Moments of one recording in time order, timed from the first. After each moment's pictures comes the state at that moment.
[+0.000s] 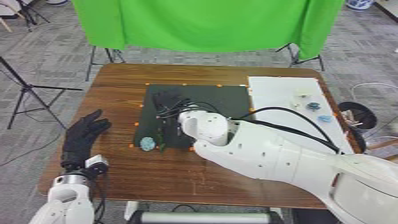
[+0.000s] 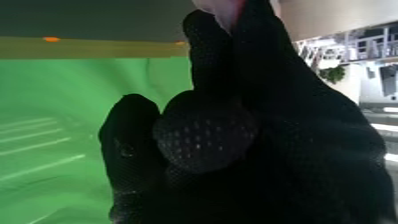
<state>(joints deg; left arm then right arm) 116.4 -60.9 -91.1 -104.4 47.9 14.1 19.8 -38.4 -73.8 9.0 -77.7 -118.5 3.7 20.9</state>
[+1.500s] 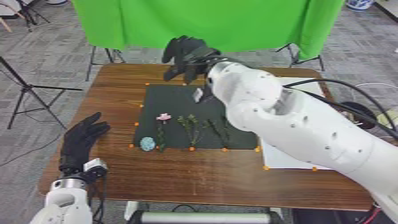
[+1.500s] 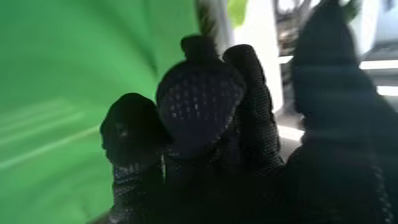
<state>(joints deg) 118.8 -61.4 -92.3 -105.8 48.3 14.0 19.5 -36.9 -57.4 27.0 -102.6 -110.3 -2.7 23.6</state>
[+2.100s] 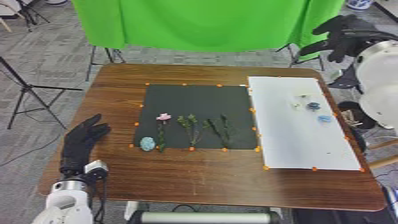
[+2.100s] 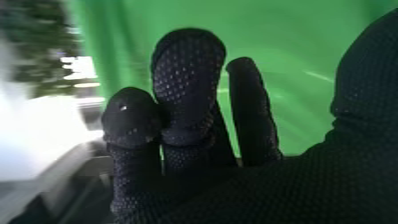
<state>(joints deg) 119.5 -61.9 -92.3 -106.2 48.6 14.1 19.5 -64.5 -27.6 66.3 -108.3 -110.3 -9.9 32.2</state>
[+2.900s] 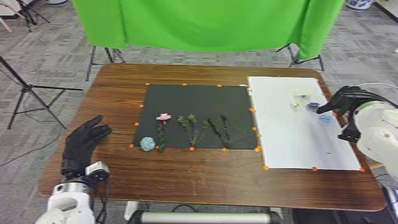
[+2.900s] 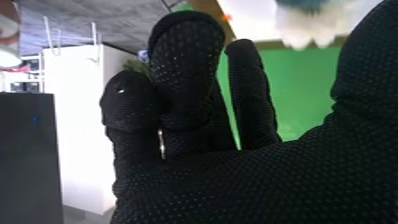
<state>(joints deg) 120.0 -62.9 -92.2 -106.5 48.9 14.1 19.8 -80.9 -28.8 69.2 -98.2 -109.9 -11.7 37.8</state>
